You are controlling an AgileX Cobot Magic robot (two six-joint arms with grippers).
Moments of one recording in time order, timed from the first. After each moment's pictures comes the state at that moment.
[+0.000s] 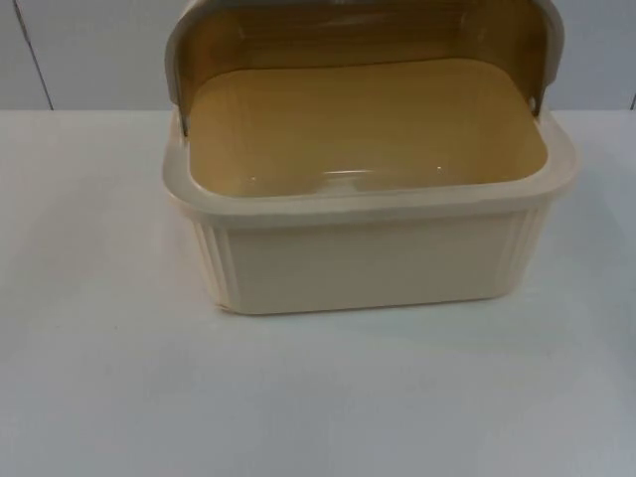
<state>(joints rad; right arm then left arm) 0.02 0.85 -0.79 0.01 0.97 -0.04 -0.54 1.36 -1.23 0.55 0.65 -0.30</state>
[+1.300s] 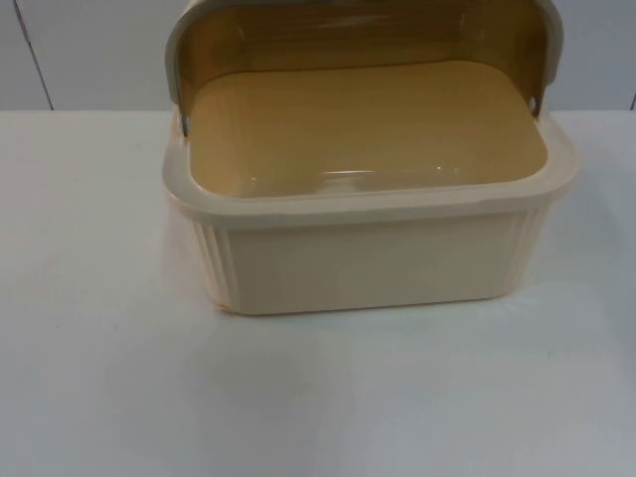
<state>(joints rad) 0.02 1.02 -0.79 -0.06 0.97 0.12 0.11 0.84 -0.60 -0.44 0.65 0.32</state>
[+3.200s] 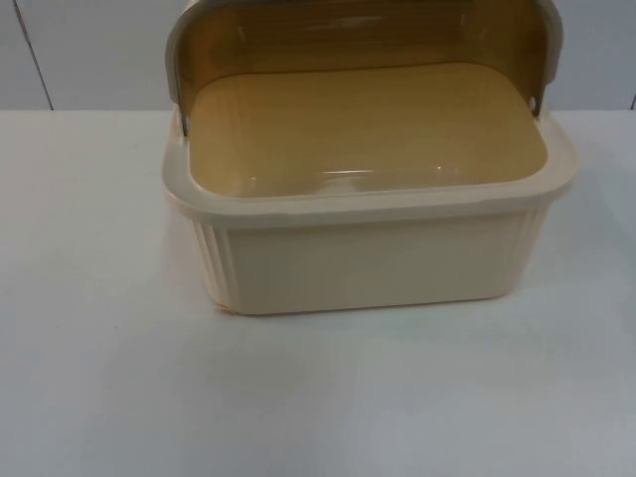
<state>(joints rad) 0.02 1.49 -0.82 -0.21 0.86 0.26 0.11 0.84 -0.60 -0.43 0.64 0.33</state>
